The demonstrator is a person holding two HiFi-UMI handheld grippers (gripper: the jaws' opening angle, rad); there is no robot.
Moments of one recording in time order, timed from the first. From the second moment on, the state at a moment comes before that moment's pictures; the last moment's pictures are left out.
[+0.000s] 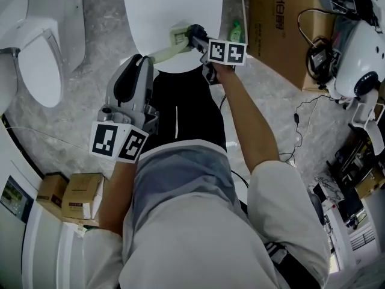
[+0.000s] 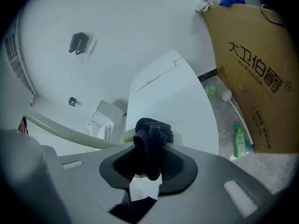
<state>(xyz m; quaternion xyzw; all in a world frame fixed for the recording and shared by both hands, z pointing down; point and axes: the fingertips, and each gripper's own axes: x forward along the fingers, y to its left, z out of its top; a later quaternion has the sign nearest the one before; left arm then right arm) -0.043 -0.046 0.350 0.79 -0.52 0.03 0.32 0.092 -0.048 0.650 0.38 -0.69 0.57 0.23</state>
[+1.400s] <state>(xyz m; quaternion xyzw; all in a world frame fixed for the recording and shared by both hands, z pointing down) -0.045 -0.045 0.347 0.79 -0.52 0.02 0.32 0.079 -0.046 0.584 0.33 -0.74 0.56 0.19</state>
